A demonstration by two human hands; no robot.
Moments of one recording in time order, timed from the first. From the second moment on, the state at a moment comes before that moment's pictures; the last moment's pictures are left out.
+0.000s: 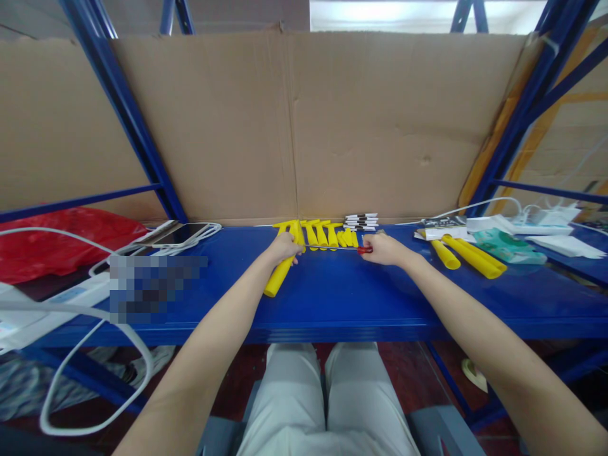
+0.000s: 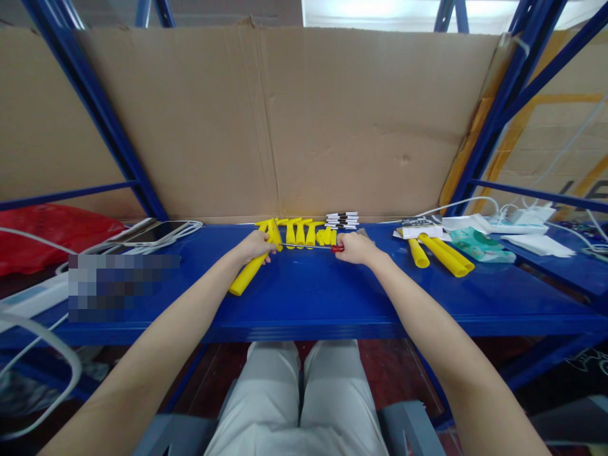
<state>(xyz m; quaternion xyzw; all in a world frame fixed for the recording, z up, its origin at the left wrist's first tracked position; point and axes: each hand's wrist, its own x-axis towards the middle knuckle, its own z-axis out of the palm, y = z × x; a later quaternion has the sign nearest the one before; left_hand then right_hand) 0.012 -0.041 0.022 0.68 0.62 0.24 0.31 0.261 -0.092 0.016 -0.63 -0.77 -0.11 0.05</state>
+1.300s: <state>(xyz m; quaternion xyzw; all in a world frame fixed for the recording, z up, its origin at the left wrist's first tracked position) 0.012 -0.040 0.021 0.69 0.62 0.24 0.29 0.265 -0.085 0.011 -0.61 -0.79 -0.07 0.08</state>
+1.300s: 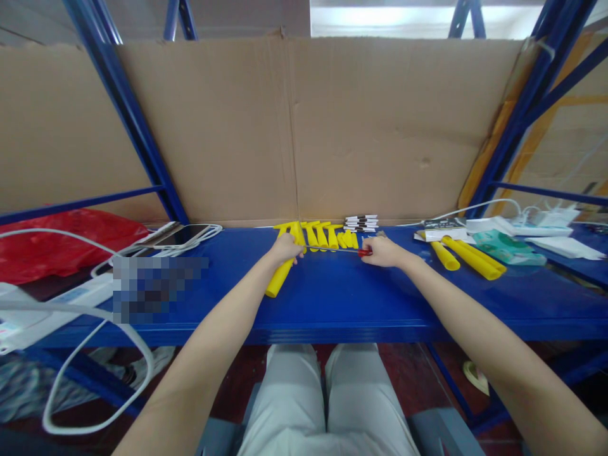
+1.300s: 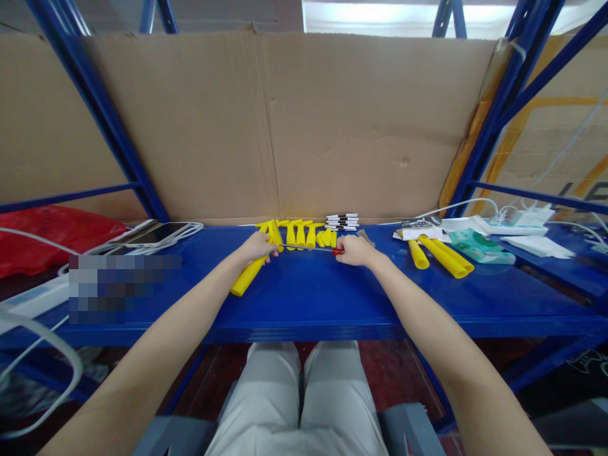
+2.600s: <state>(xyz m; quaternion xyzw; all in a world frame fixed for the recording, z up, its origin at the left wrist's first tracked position) 0.009 -0.044 0.026 0.72 0.59 0.27 0.24 0.267 -0.087 0.014 -0.59 -0.80 -0.02 0.12</state>
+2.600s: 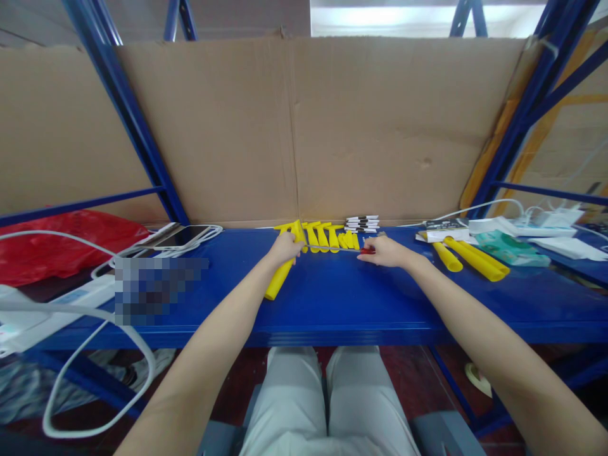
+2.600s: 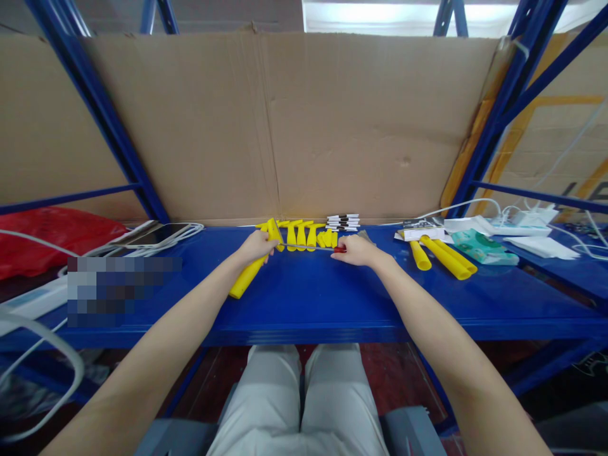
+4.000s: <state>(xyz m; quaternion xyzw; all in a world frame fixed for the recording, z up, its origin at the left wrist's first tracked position) 0.010 -0.035 0.023 0.69 0.61 0.27 0.27 0.280 -0.083 0.011 -0.54 -0.82 0.08 0.17</state>
